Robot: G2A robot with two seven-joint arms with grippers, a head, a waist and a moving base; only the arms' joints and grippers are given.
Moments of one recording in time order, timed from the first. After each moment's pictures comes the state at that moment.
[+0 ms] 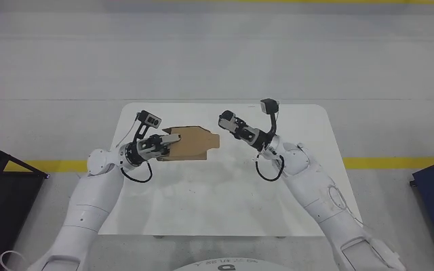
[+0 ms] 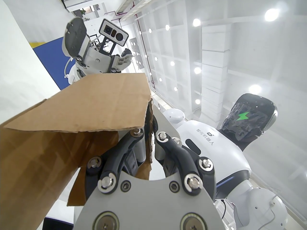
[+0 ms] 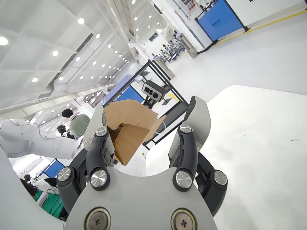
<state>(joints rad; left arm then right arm) 1.20 -1.19 -1.25 -1.20 -0.87 -0.40 -1.42 -1.22 -1.21 1.10 -1.34 0.01 -0.78 0.46</state>
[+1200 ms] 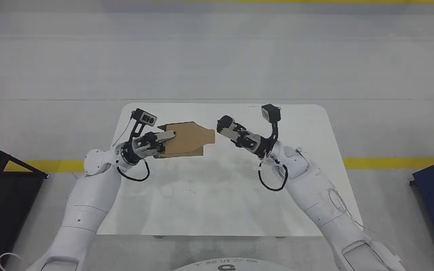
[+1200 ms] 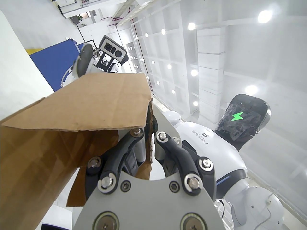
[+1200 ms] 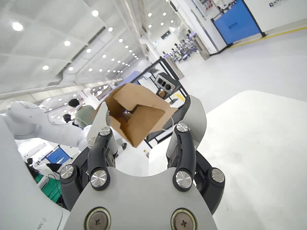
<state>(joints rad) 1.21 -1.19 -1.28 -1.21 -0.90 -0.40 -1.42 -1.26 -1.20 1.10 -1.36 0.12 -0.99 0.50</state>
